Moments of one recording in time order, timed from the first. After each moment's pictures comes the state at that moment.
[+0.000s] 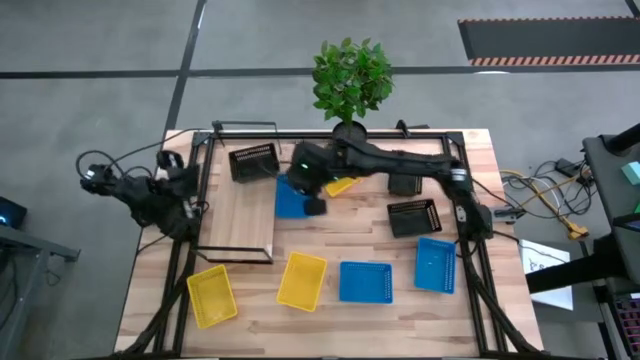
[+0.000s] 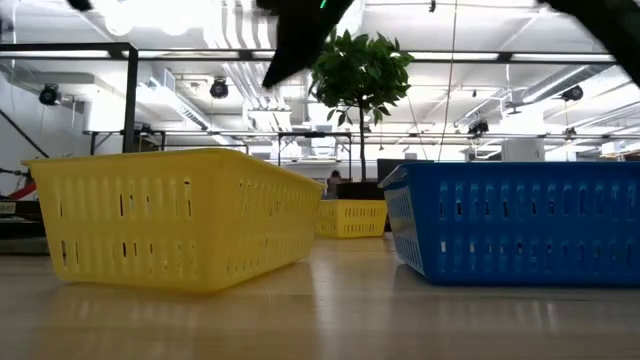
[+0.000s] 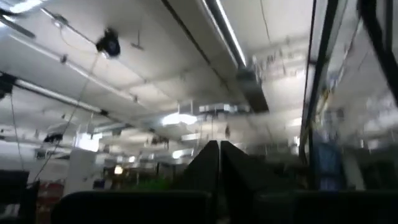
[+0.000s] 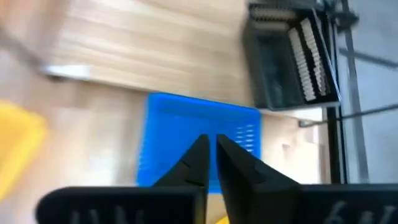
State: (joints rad) left arm -0.47 0.34 0.27 0.93 -0.65 0.69; right arm -0.11 2.09 2.14 -0.92 0.00 -0.33
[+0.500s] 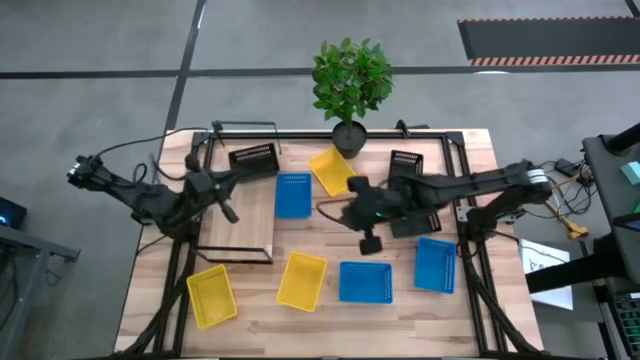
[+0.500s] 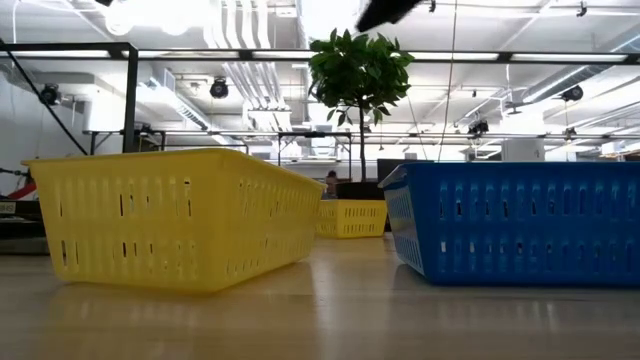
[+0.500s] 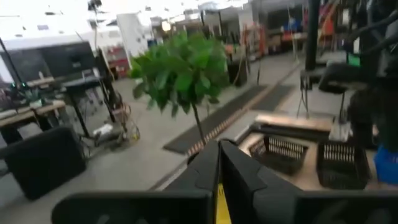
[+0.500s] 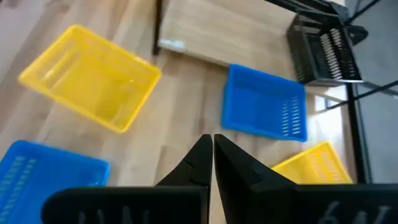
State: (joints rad) left arm -0.43 0.66 0.70 -0.02 -1.10 0.14; right arm 0.16 1.53 1.43 -0.69 0.13 -0.20
